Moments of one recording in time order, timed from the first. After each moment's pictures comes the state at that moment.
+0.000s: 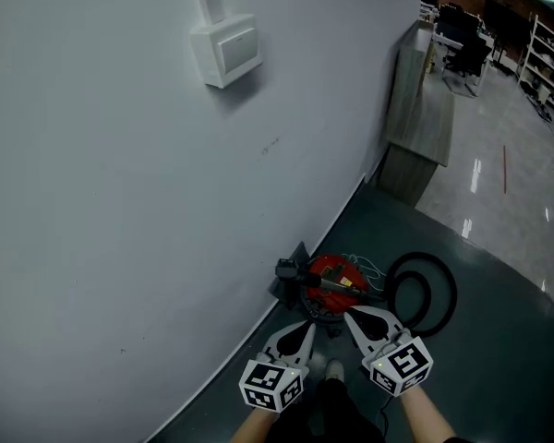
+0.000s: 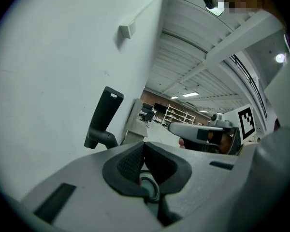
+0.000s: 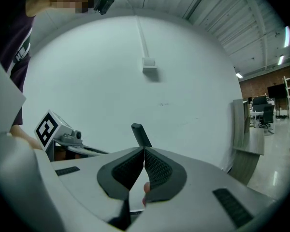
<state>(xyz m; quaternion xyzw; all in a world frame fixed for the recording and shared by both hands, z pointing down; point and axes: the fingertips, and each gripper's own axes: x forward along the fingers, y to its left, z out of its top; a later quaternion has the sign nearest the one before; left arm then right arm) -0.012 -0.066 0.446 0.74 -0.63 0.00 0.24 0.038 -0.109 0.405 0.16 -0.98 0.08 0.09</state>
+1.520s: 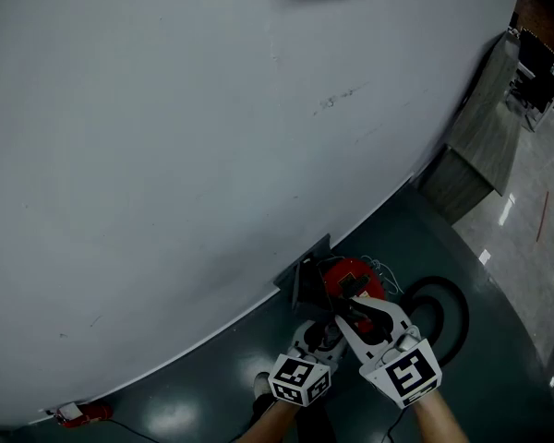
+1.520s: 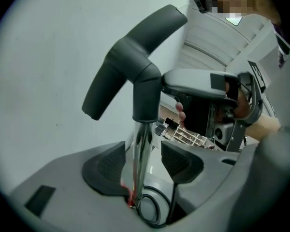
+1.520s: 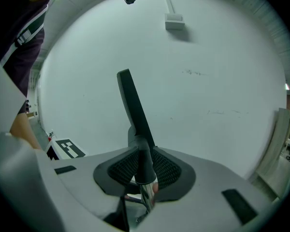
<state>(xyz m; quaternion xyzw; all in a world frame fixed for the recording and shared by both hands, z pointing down) -0.036 -0.178 0.606 0.67 -0.68 -0.13 0.26 -0.067 -0.163 0.498 -0.03 -0.98 -0.04 0.20</state>
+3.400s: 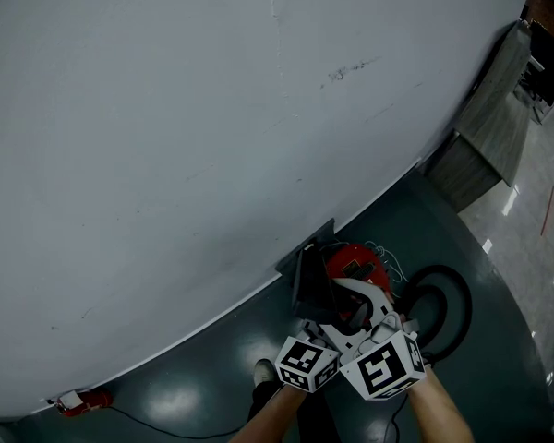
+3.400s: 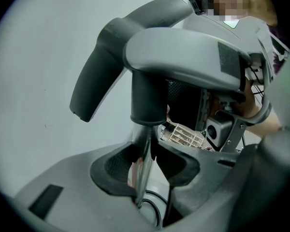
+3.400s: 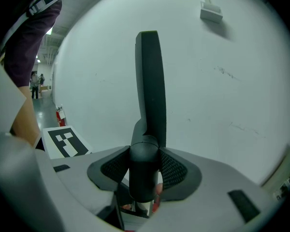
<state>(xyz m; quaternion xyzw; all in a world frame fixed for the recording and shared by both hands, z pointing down) -0.039 -0.204 0.610 0.69 -0.67 -0.14 0.24 -0.102 -0.146 0.525 -0.08 -0.95 -0.15 0.26</state>
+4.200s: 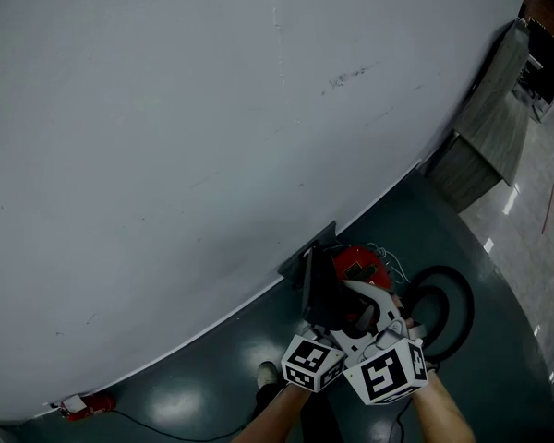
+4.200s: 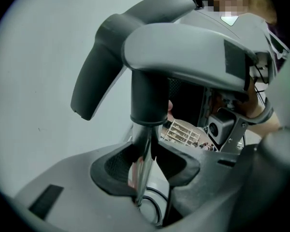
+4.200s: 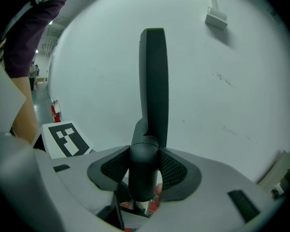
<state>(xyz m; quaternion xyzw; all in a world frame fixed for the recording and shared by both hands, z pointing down) -0.033 -0.212 0.602 0.71 -0.65 -0.12 0.24 -0.097 -0.153 0.519 -0.05 -0.95 -0.17 0.27</state>
